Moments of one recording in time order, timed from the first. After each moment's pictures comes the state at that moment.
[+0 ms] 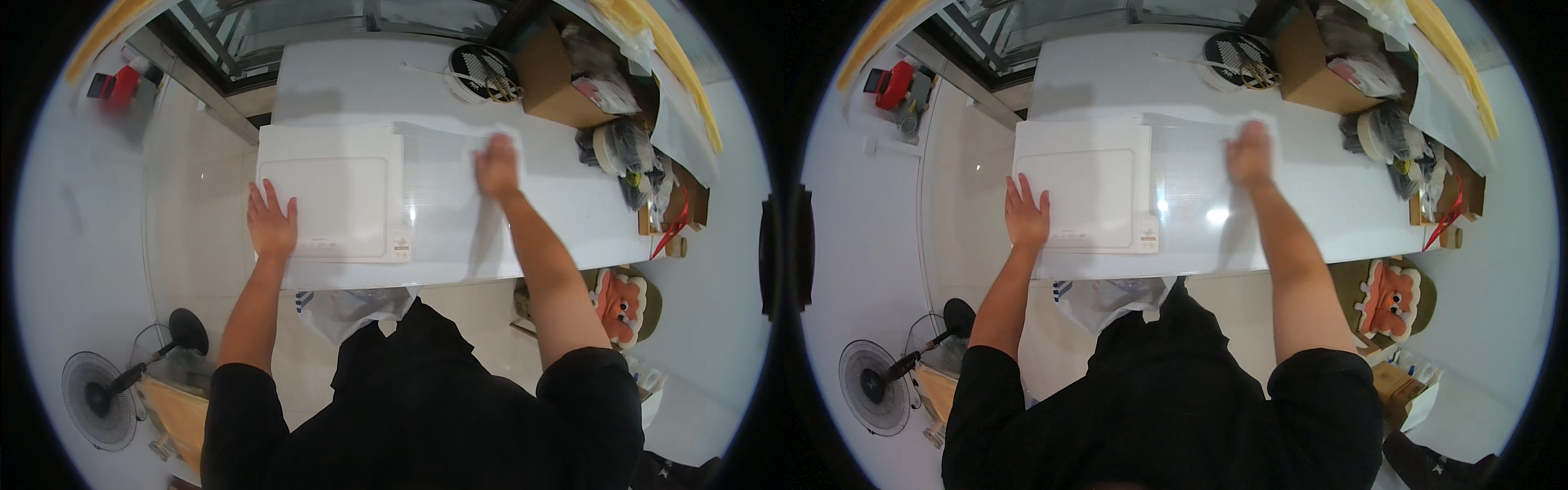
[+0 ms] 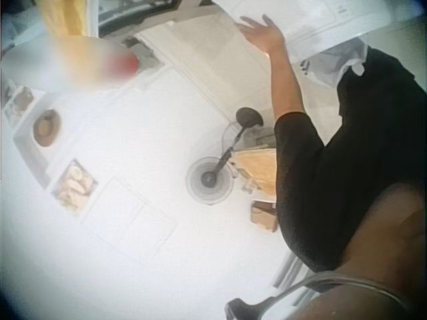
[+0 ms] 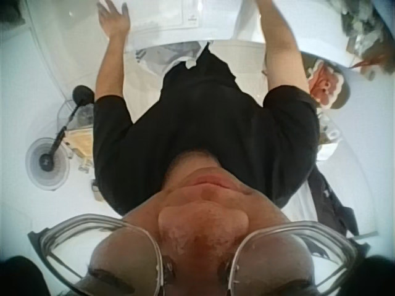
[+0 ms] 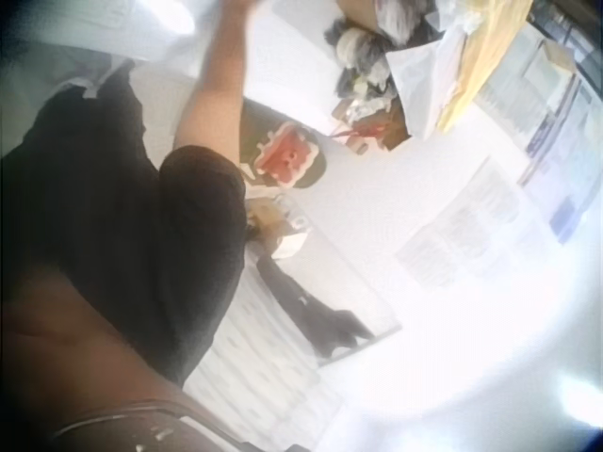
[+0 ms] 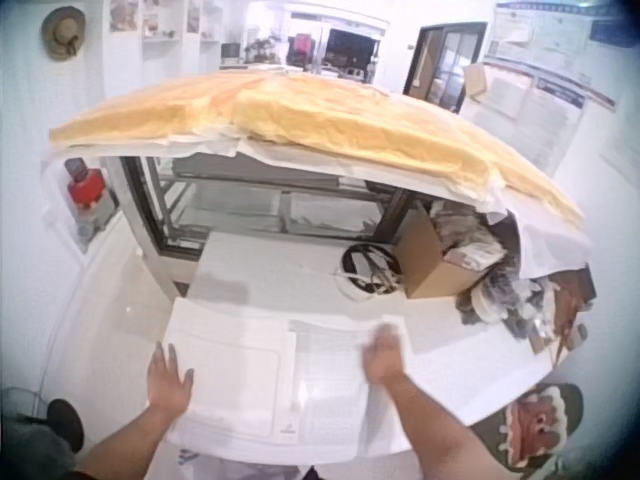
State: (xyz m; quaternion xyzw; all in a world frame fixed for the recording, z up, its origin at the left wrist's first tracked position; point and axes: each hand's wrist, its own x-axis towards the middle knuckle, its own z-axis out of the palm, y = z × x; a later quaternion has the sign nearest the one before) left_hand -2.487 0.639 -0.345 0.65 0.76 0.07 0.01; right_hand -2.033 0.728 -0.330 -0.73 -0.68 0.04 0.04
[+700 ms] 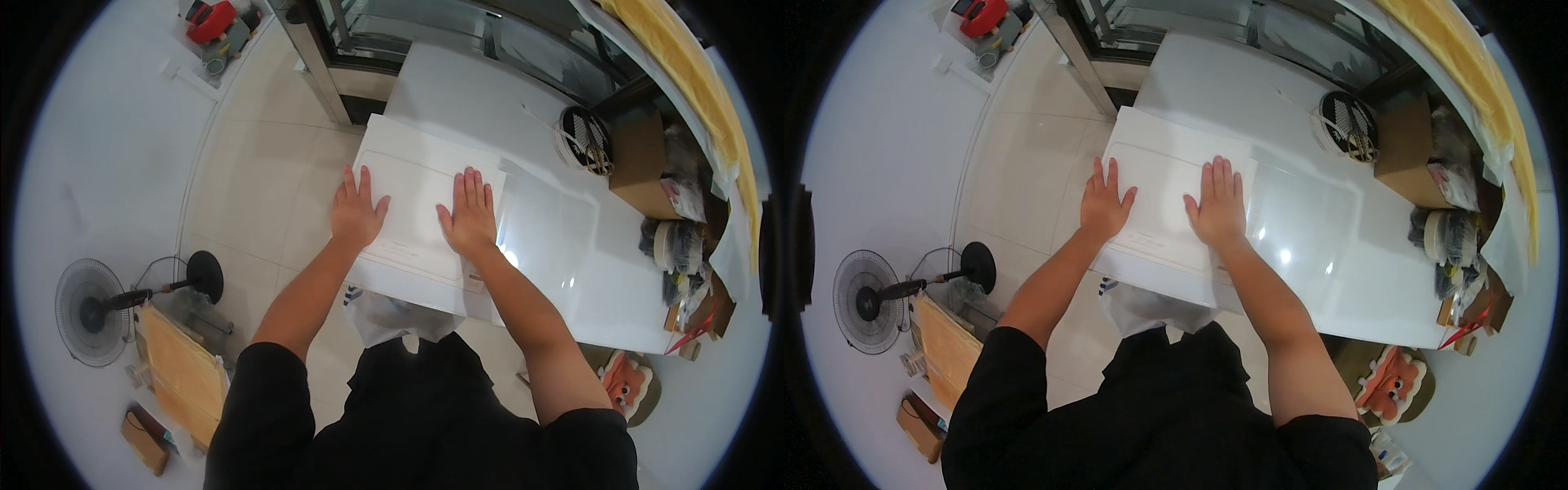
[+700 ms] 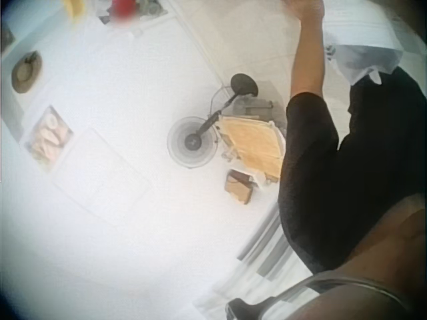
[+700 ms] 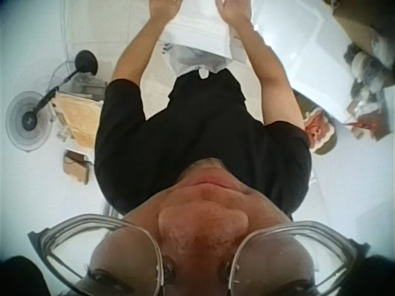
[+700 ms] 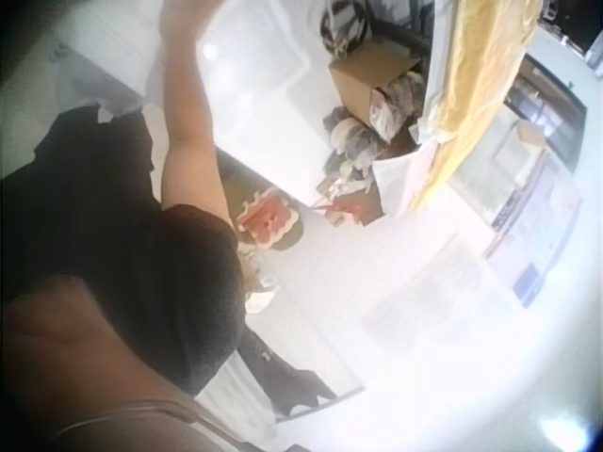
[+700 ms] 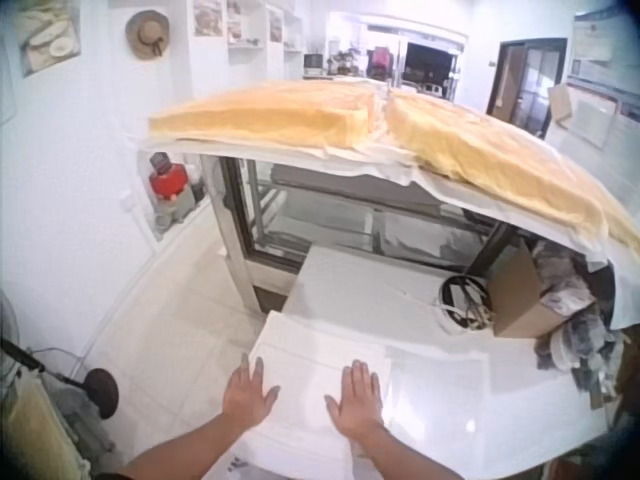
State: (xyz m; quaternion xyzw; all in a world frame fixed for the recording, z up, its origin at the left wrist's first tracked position) left_hand -2.488 0.644 -0.334 0.63 0.77 0.07 0.10; right_hand -2.254 0.690 -0.325 -0.51 -0.85 0.07 0.12
